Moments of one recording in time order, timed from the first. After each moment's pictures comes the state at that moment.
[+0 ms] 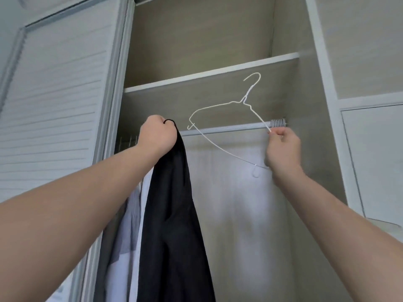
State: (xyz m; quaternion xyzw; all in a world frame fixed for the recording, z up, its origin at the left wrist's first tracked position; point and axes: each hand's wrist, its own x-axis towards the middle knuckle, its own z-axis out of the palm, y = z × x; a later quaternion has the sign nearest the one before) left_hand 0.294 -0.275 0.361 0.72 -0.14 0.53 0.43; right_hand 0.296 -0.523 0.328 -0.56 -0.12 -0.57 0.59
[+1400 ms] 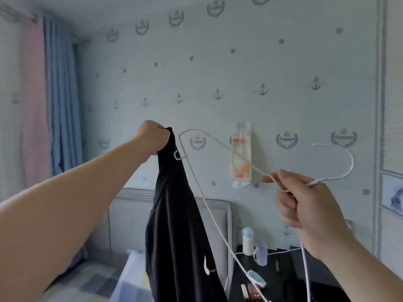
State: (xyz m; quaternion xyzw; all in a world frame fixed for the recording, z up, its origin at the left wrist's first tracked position) left_hand -0.485 -0.045 0.236 0.64 0.55 0.53 0.11; right_hand -0.216 -0.209 0.112 -0.31 -0.54 0.34 0.70
